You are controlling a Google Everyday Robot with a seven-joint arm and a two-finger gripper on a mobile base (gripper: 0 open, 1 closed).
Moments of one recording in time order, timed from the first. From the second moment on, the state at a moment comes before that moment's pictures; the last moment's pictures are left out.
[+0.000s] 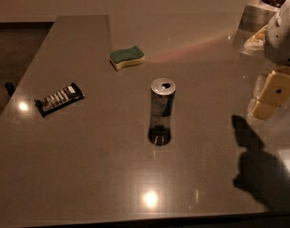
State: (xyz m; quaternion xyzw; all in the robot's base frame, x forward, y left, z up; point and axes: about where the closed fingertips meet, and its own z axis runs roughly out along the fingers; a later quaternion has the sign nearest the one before) arm 0.438 -0.217 0.977 -0.60 0.78 -0.03 0.16
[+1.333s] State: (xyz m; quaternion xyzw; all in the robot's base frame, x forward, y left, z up) arm 0.437 -0.142 0.987 -0.65 0.72 0.09 0.23
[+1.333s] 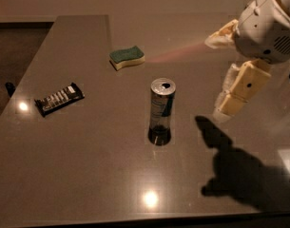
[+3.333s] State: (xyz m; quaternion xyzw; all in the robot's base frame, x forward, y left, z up) arm 0.460 -0.048 0.923 -0.66 0.70 0.17 0.23
